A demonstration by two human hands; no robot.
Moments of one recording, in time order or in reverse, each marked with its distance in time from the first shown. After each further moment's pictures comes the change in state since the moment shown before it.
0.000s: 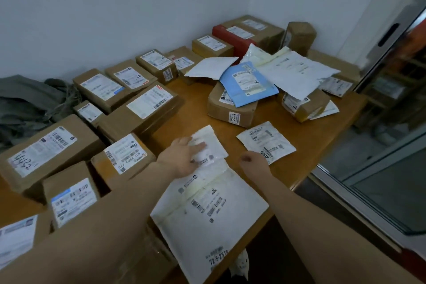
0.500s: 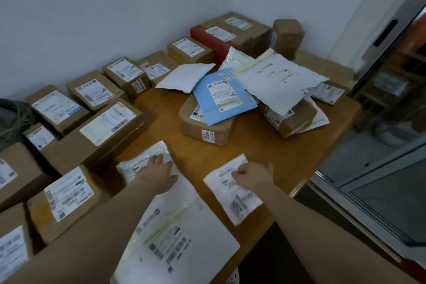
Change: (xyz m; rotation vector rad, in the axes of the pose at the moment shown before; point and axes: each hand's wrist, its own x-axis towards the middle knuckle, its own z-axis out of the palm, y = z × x) left_hand 0.093 0.028 0.010 0.120 -0.176 -0.268; right_hand 0.084 0.042 -0.074 -0.601 -0.162 -0.049
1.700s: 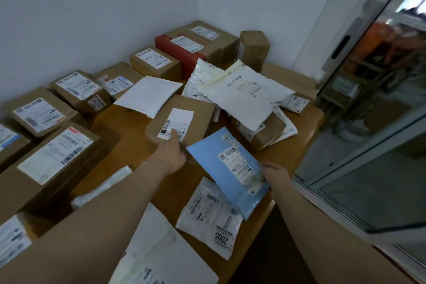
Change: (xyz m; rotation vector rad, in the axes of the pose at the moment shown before) left_hand 0.065 0.090 -0.089 -0.458 0.128 0.153; right_hand 0.021 0.082 -0.057 1.192 0.320 0.606
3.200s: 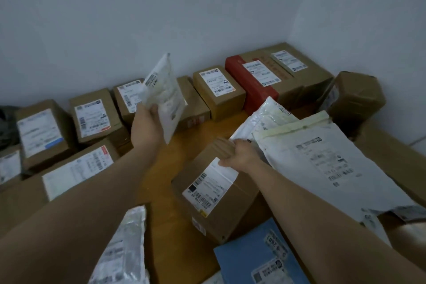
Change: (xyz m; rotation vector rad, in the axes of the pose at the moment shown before) left_hand 0.110 -0.054 -0.122 -0.678 1.008 -0.383; right_hand 0.078 -0.199 0.214 -1.184 -0.504 -0.862
